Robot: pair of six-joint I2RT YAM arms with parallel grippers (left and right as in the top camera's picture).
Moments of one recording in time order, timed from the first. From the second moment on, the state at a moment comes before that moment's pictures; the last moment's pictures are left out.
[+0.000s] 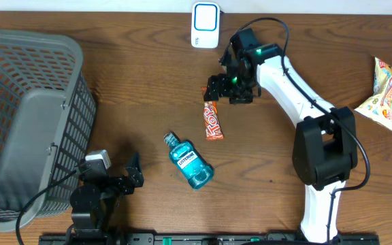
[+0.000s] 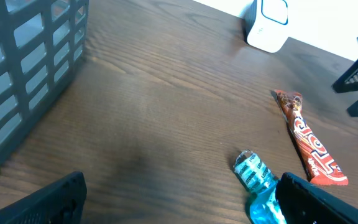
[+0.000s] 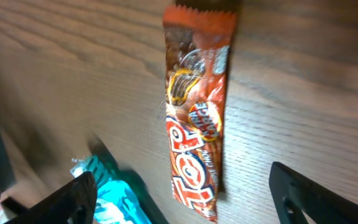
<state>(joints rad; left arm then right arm) -0.02 0.02 0.15 -0.53 0.10 -0.32 0.36 2.14 1.76 -1.01 -0.42 0.31</state>
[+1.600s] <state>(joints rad) -0.02 0.02 0.15 -0.53 0.10 -0.32 0.70 2.29 1.81 -1.02 0.28 0.51</state>
